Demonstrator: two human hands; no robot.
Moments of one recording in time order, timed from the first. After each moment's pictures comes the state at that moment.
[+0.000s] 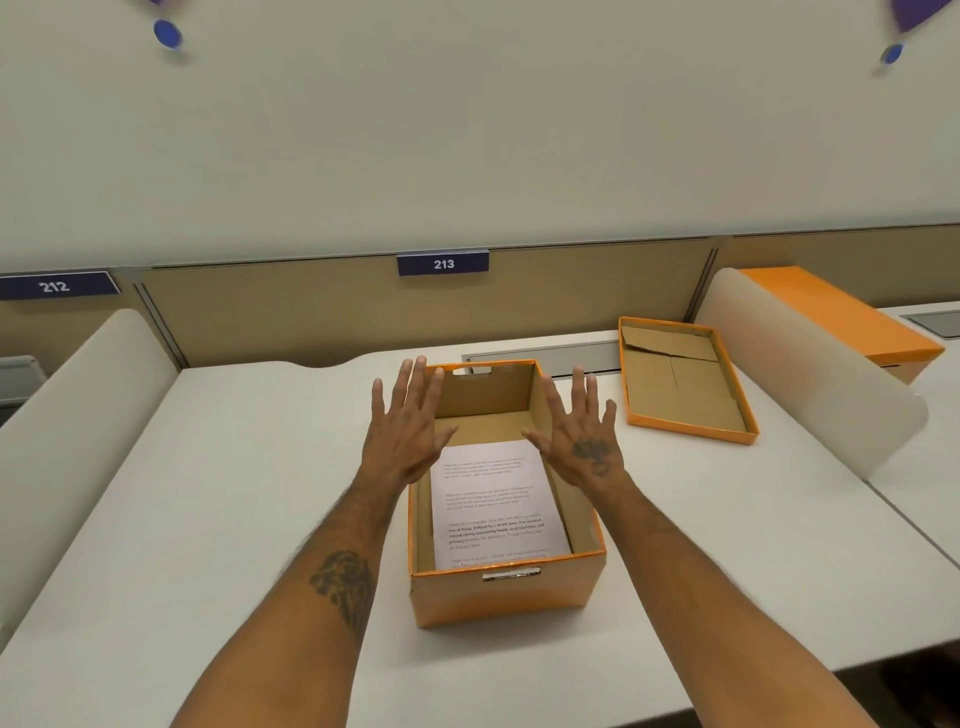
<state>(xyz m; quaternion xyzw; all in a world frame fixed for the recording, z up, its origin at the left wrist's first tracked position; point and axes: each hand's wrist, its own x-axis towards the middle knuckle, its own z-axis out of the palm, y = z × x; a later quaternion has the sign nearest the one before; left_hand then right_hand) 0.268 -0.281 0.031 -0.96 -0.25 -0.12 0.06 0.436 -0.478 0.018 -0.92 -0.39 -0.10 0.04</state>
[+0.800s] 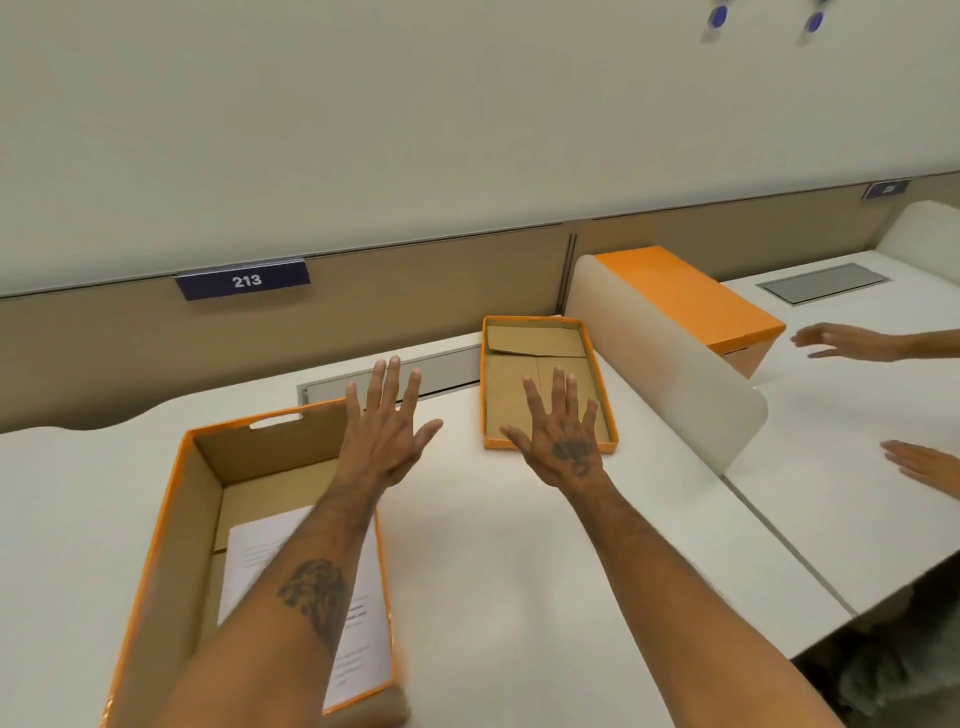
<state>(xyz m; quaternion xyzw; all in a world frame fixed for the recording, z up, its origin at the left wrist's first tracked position) 0.528 -0.382 0.012 -0.98 -0.18 -0.12 0.03 0.660 -0.603 -0.005 -0.95 -0.30 -0.06 0.06</state>
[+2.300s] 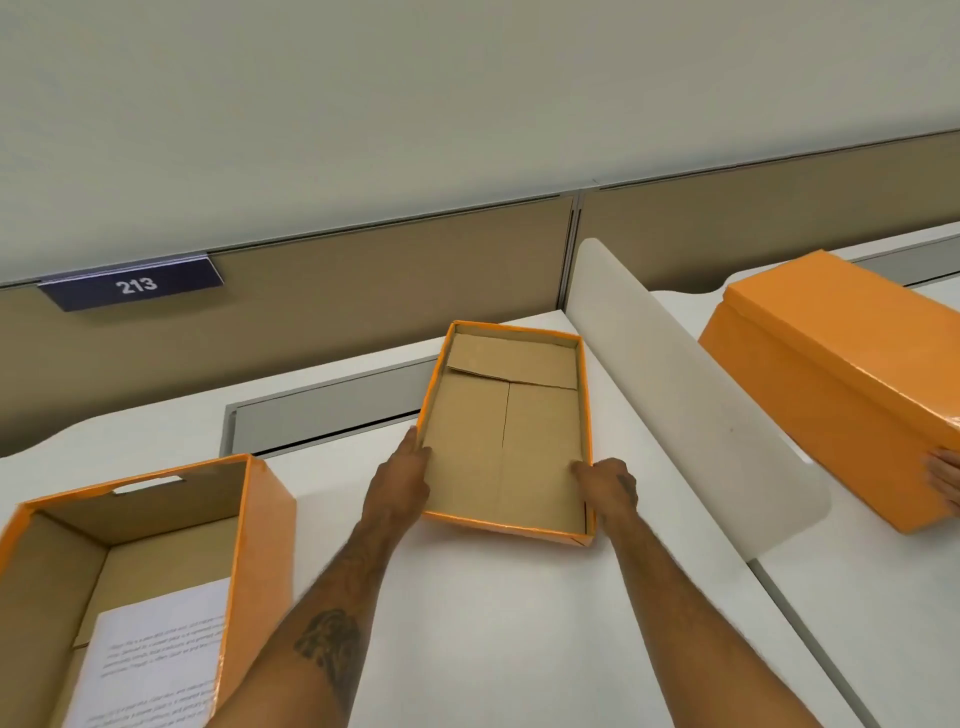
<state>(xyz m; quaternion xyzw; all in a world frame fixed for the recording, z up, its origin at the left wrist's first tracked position) 0.698 -0.418 -0.094 -0.91 -0.30 -0.02 -0.28 0.847 -0.647 -0.089 -0.87 0.08 0.24 0.42</state>
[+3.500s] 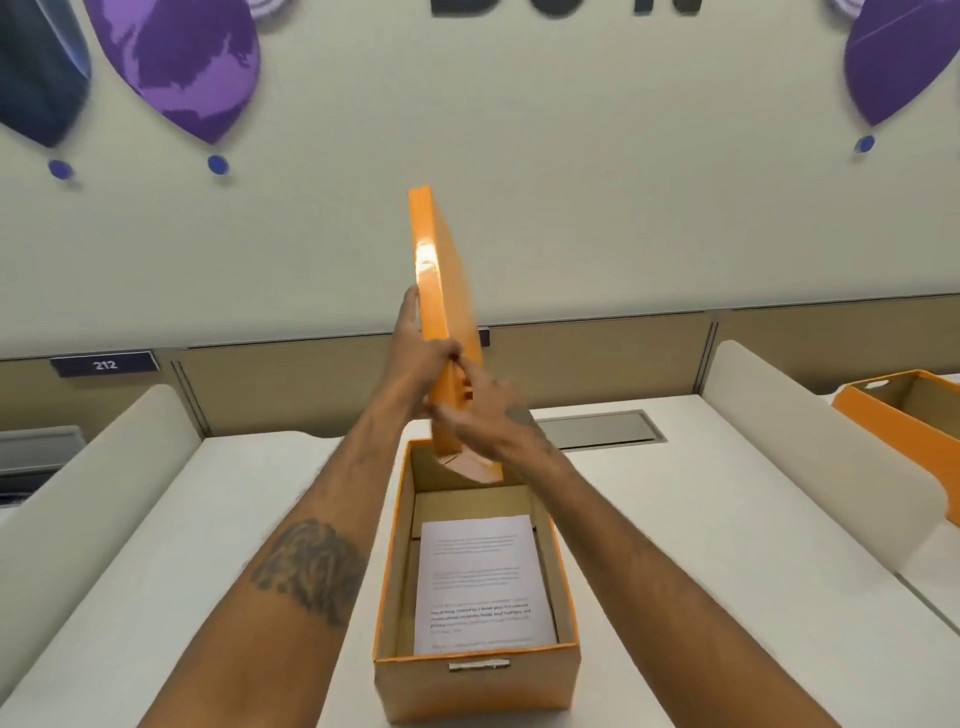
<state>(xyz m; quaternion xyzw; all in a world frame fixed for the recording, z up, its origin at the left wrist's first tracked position) 0.342 -0.318 0.234 -0.70 -0.23 -0.38 -0.55 0.390 -0.439 0.200 -0.75 -0.50 0.08 0.43</state>
